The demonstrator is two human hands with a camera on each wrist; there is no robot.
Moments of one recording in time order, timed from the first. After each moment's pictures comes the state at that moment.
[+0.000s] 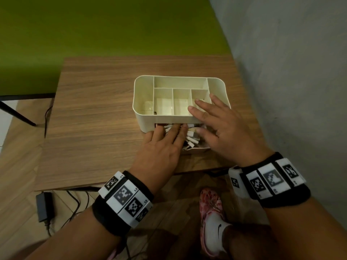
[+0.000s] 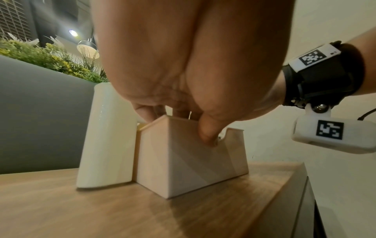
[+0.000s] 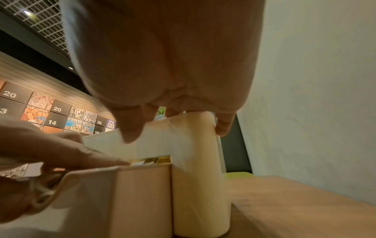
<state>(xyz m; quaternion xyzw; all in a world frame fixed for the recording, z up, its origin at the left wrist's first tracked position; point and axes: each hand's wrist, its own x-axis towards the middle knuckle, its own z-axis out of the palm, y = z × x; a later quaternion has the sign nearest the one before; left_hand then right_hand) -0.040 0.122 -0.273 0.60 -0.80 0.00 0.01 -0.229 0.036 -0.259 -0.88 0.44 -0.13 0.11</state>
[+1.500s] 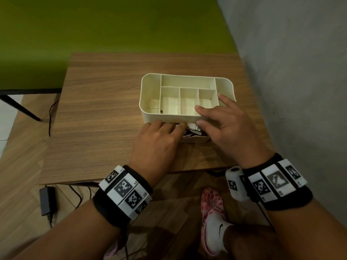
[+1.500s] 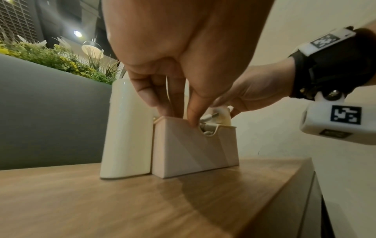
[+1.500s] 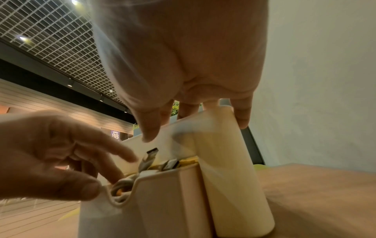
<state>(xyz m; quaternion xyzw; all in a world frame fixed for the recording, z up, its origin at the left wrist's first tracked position) -0.027 0.117 -0.268 0.61 -0.78 0.02 0.11 -0.217 0.044 -0.255 -0.84 0.48 -0.22 0.15</state>
